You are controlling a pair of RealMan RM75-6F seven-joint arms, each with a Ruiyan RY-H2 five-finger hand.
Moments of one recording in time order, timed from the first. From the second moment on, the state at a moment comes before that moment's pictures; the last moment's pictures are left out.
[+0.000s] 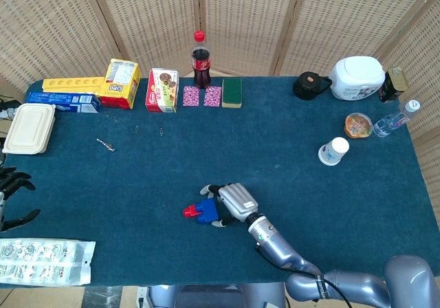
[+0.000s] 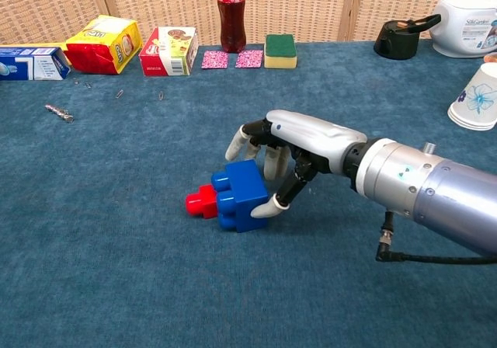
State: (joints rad) left arm -0.11 -1.03 -0.04 -1.58 1.56 1.51 -0.14; right arm 0.71 -1.78 0.19 -1.48 -1.24 0.90 -0.12
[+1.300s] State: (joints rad) left arm -0.43 -1.29 -0.10 -1.69 1.77 1.23 0.21; right arm 0.69 -1.41 0.35 -1.82 -0.97 0.72 0.25
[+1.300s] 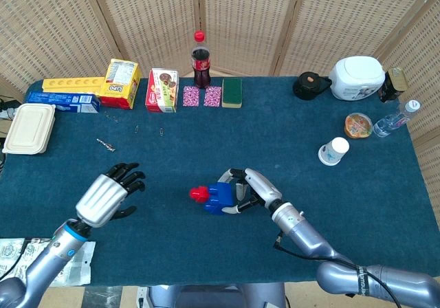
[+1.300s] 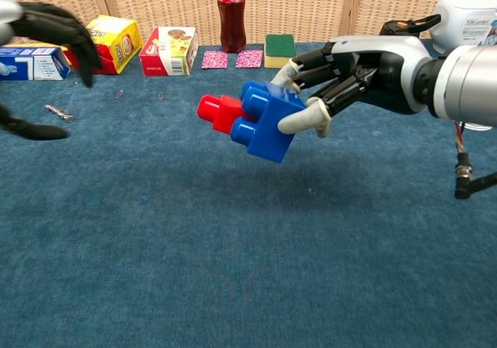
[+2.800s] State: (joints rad) left arm -0.71 -1.70 -0.16 -1.35 1.79 1.31 0.21; right arm 0.71 -1.26 0.39 -1.85 -0.94 0.58 0.52
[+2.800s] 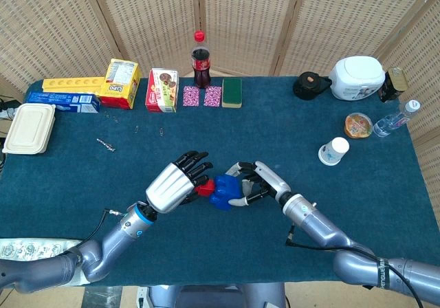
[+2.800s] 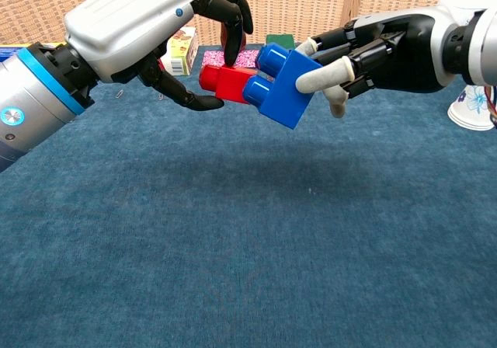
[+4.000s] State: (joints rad) left arm -0.55 -1.41 -0.01 -1.40 1.71 1.39 0.09; right arm 0.74 -1.38 0.24 -1.68 -0.96 0.74 0.25
